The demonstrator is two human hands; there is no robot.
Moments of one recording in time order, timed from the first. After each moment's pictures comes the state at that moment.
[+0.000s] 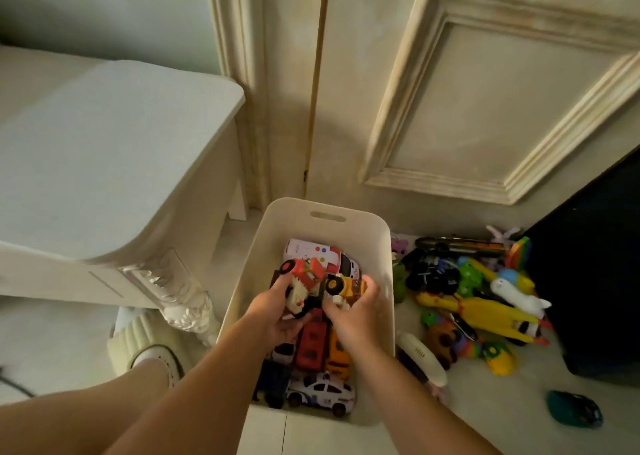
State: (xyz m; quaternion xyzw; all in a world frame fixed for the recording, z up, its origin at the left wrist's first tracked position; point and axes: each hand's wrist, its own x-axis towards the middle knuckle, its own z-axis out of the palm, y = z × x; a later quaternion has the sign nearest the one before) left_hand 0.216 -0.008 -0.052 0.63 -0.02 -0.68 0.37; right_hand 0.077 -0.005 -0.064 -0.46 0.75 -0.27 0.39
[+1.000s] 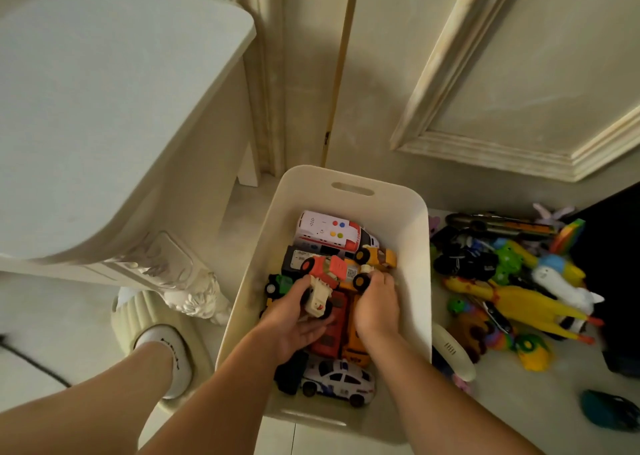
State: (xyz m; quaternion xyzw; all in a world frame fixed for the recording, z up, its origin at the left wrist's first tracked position) left_hand 0.219 -0.002 -0.115 0.59 0.03 -0.74 0.33; right_hand 0.077 -0.040 -0.143 -0.56 0.78 -0.10 0.26
